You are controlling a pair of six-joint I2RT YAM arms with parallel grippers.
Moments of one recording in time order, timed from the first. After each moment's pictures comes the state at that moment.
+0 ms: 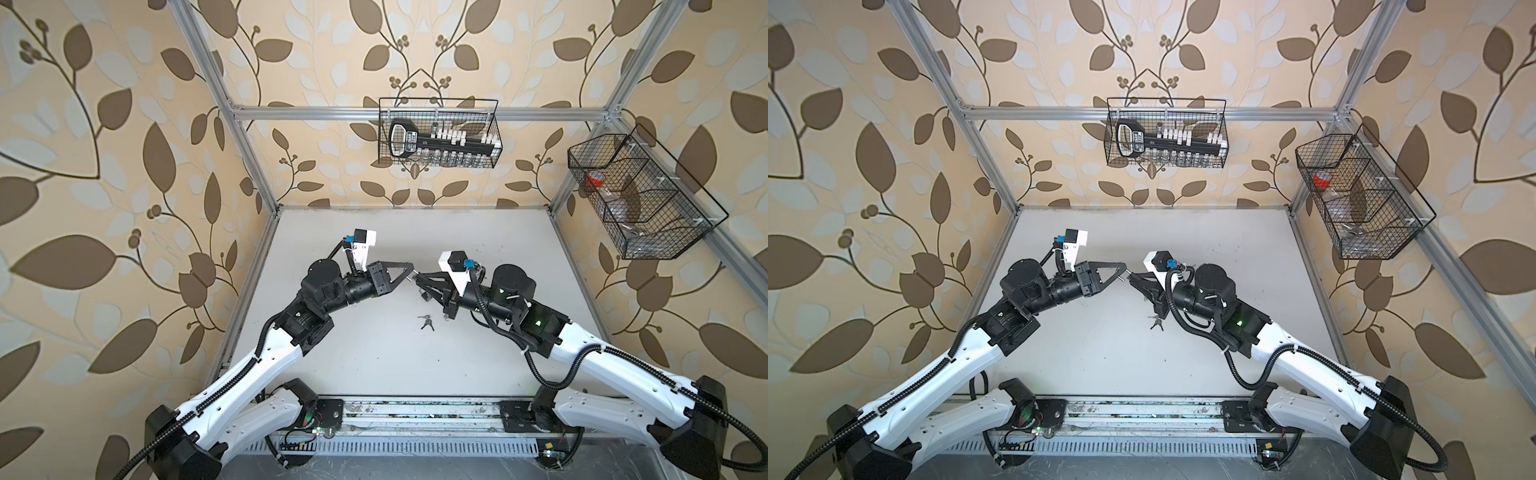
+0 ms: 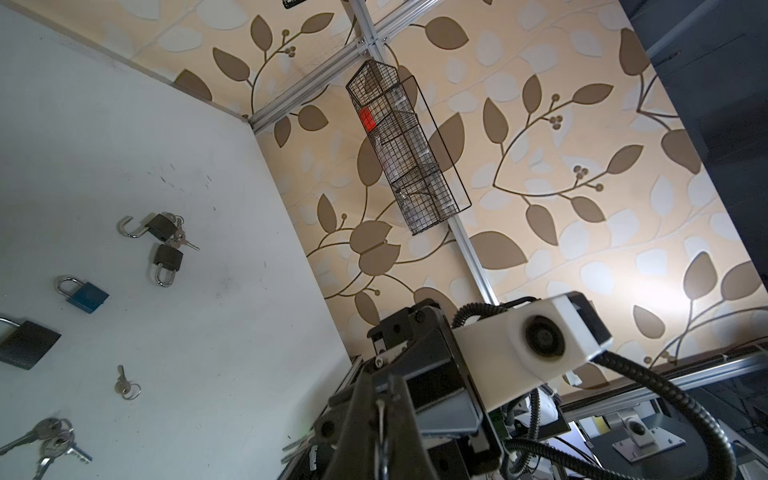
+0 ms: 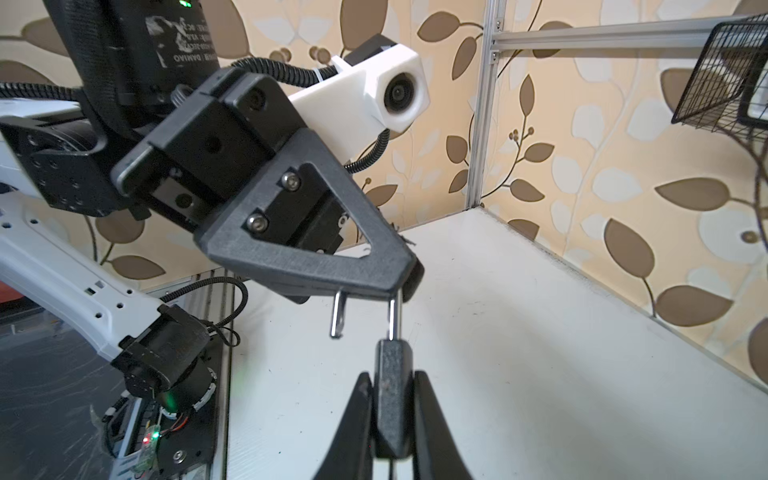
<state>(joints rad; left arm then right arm) -0.60 0.92 0.81 0.13 0.51 -1.04 0.80 1.05 0.84 0.10 -0.27 0.02</state>
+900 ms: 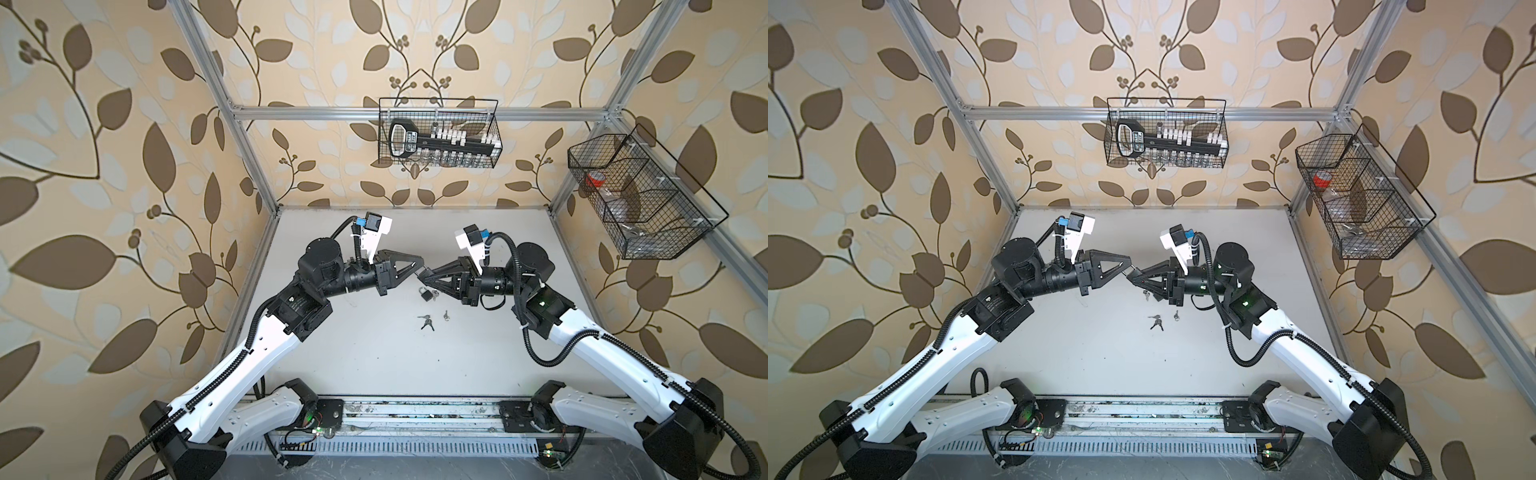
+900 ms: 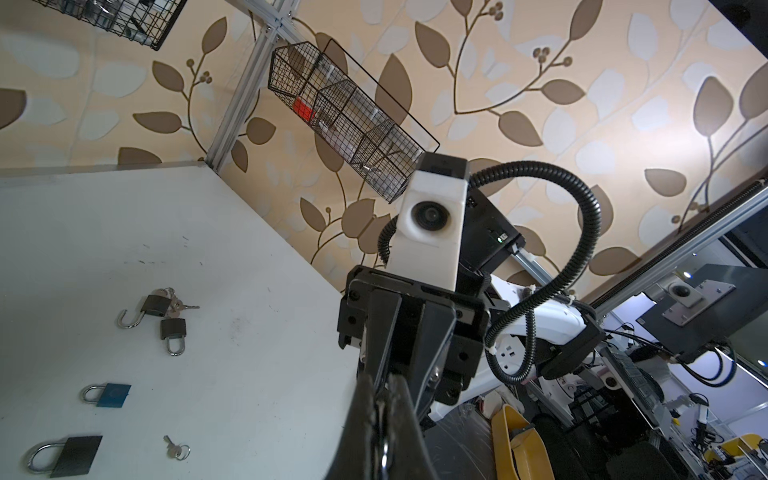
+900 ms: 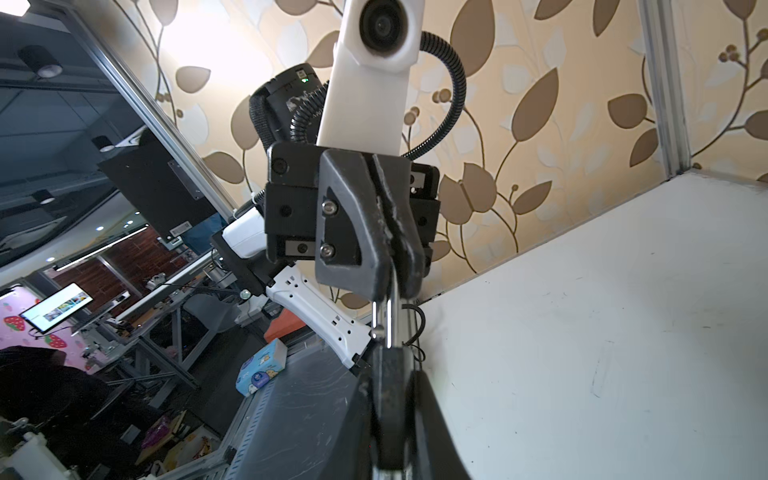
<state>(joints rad) -0.61 1.00 1.06 -0.05 0.67 -0.64 0.59 1.11 0.91 0.31 -0.91 0.59</state>
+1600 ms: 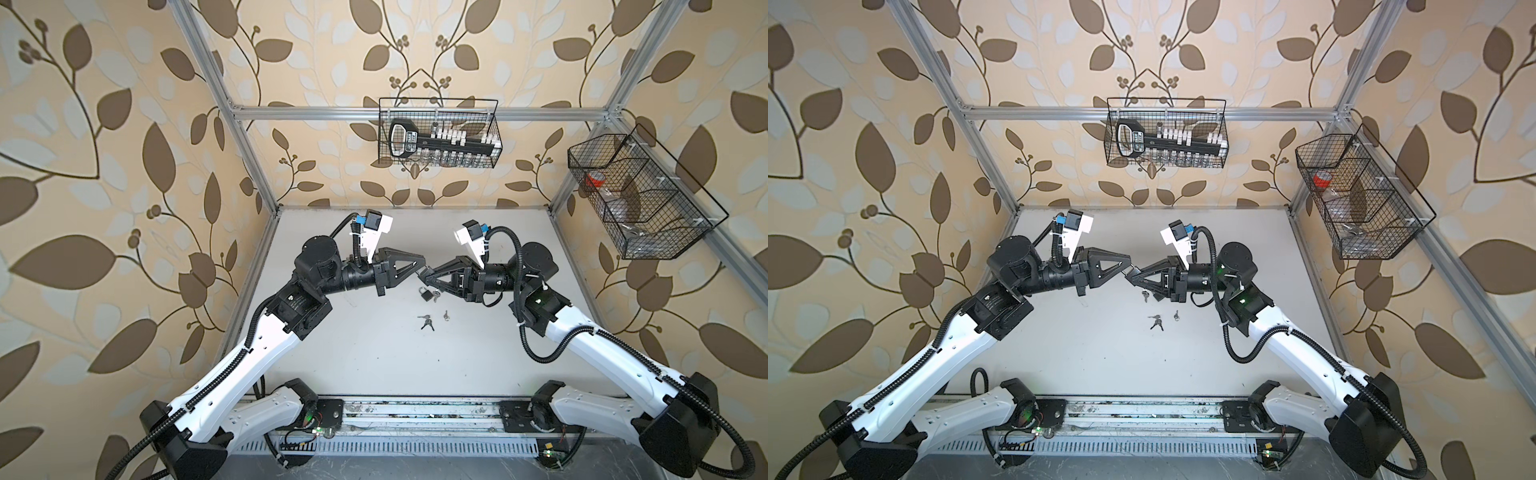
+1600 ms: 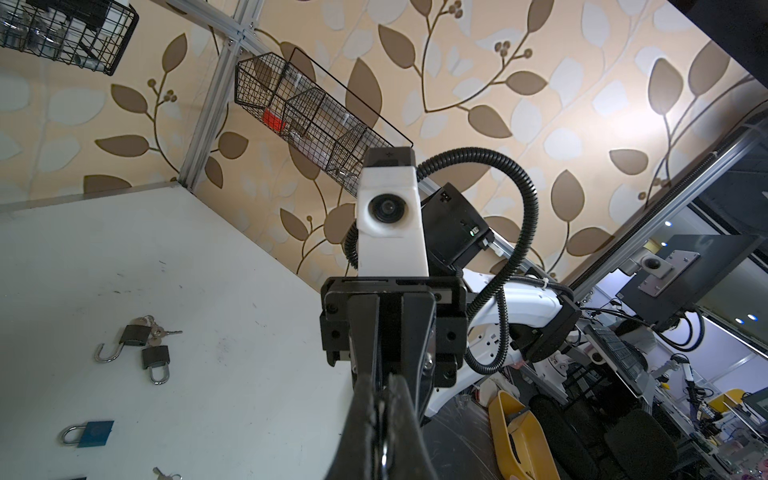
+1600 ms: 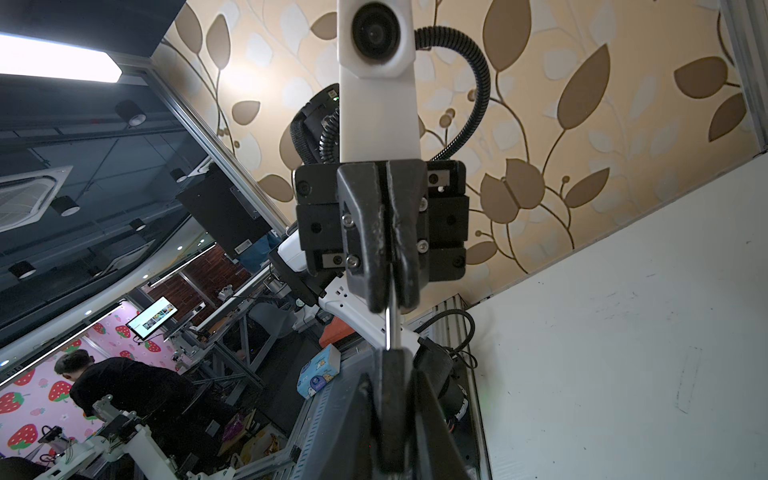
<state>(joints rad) -0.61 1.00 1.07 0.00 0.73 -0.62 0.58 1.14 0.91 0.45 -0.98 0.79</state>
